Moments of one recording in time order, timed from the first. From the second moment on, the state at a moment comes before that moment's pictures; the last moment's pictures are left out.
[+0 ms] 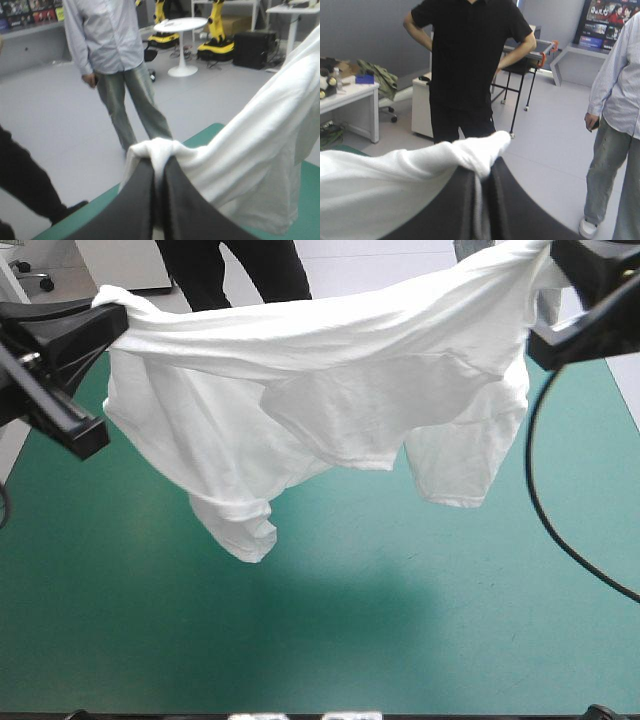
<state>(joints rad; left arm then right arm) -0.41 1.18 -2.19 -0.30 1.16 0.28 0.65 1.26 -2.32 -0.27 1.11 -0.01</state>
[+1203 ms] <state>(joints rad) -0.41 1.43 -1.54 -0.17 1.13 0.13 0.64 1.42 -1.63 -0.46 1.08 0.09</state>
